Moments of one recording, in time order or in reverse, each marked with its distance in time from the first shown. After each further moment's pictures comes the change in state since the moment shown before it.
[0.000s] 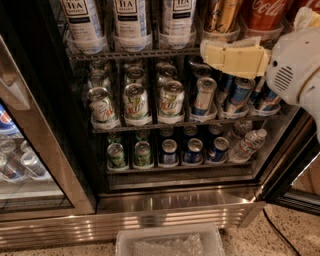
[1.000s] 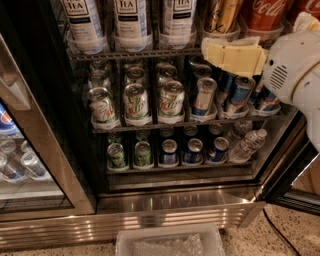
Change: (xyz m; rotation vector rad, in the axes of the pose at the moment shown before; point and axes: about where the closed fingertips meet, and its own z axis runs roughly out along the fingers) arm 0.007 -0.012 0.006 0.051 -0.001 0.037
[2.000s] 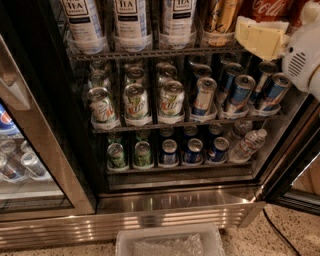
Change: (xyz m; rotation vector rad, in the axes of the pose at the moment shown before) arm -0.009 -0.046 0.004 0.108 -0.025 -0.027
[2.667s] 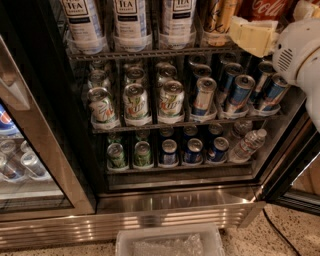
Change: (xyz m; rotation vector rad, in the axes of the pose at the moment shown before) arm 0.007 -0.005 0.023 0.000 -0.009 -0.013
